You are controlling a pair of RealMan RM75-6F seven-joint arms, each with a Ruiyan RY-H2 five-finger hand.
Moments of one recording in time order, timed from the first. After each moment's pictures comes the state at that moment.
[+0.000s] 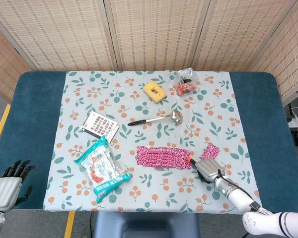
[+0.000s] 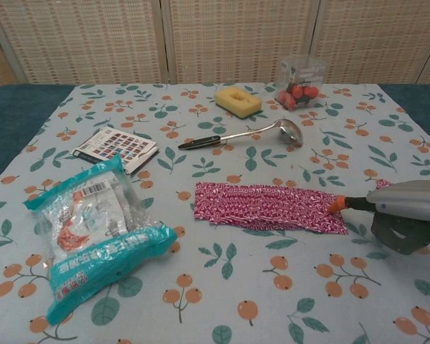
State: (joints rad) left arm -0.10 -1.05 0.05 -1.70 1.46 1.34 0.21; right arm 0.69 -1.30 -0.08 -1.70 -0.95 0.77 -0.48
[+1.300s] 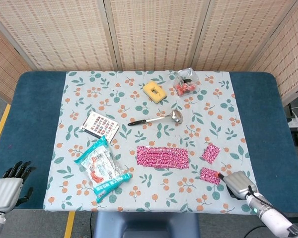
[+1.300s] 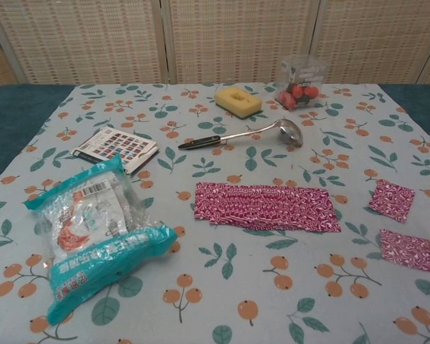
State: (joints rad) left arm -0.11 -1.05 0.05 -1.72 1.45 1.33 0.23; right arm 0.56 -1.05 -0.26 -1.84 -1.13 0.88 -0.45
